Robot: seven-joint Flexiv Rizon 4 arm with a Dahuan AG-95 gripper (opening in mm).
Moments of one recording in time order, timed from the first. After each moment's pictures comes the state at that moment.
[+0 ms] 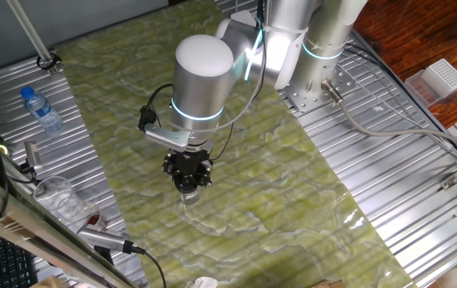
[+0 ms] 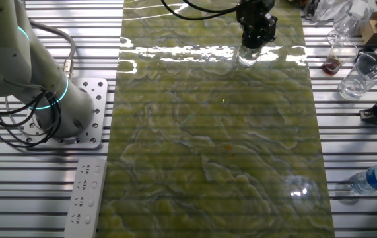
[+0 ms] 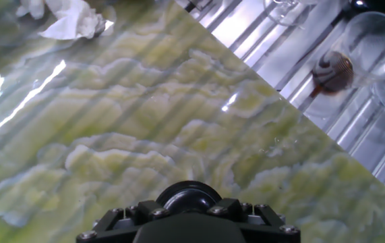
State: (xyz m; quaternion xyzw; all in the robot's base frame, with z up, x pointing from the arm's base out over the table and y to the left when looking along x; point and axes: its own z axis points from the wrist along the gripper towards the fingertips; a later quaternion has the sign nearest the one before) arm 0.548 0.195 0.101 -0.35 0.93 0.00 0.11
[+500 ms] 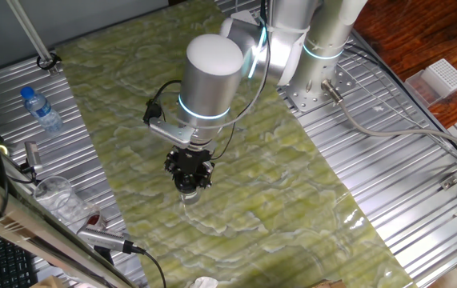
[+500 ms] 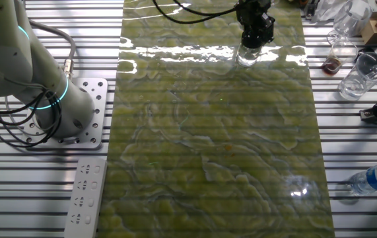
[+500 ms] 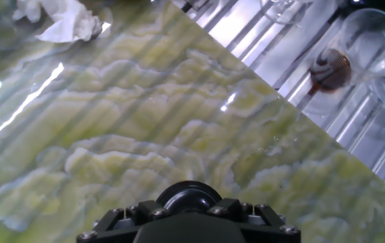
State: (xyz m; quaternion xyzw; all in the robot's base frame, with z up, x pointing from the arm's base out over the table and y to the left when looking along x) arm 0.549 0.194 0.101 -0.30 0.95 -0.01 0.13
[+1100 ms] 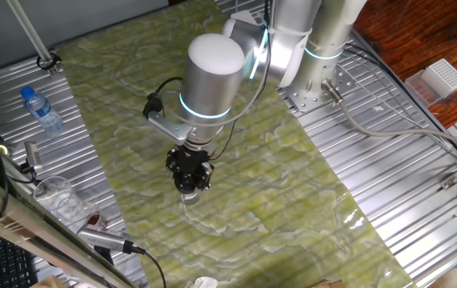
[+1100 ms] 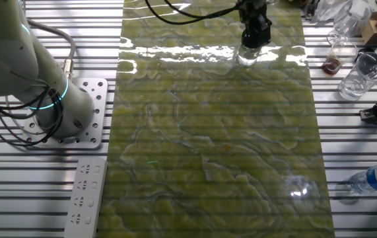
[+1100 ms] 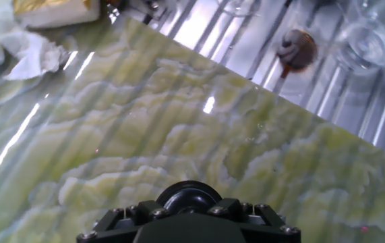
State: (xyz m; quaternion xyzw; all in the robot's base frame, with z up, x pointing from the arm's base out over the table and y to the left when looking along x) arm 0.548 0.195 0.101 -0.22 0.96 0.00 0.14
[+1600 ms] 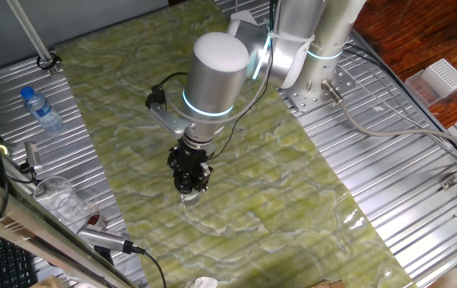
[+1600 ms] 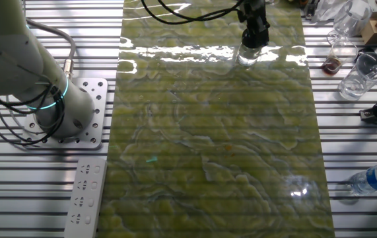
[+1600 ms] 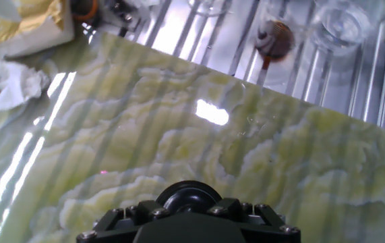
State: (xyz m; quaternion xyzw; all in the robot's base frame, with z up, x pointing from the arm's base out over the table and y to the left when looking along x) arm 0.550 0.193 0.101 -0.16 0.98 0.02 0.15
